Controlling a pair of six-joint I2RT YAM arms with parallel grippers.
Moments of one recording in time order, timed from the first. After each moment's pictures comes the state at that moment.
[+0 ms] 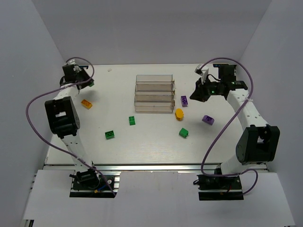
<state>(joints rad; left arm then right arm) 0.25 2.08 1.55 -0.07 0.21 -0.34 0.09 1.55 1.36 -0.68 -0.82 -0.50</state>
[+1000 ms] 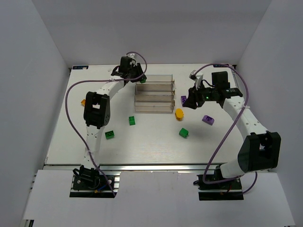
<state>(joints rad) -0.29 2.40 2.03 -0.21 0.24 -0.44 0.18 1.45 1.21 -0.57 -0.79 -0.37</state>
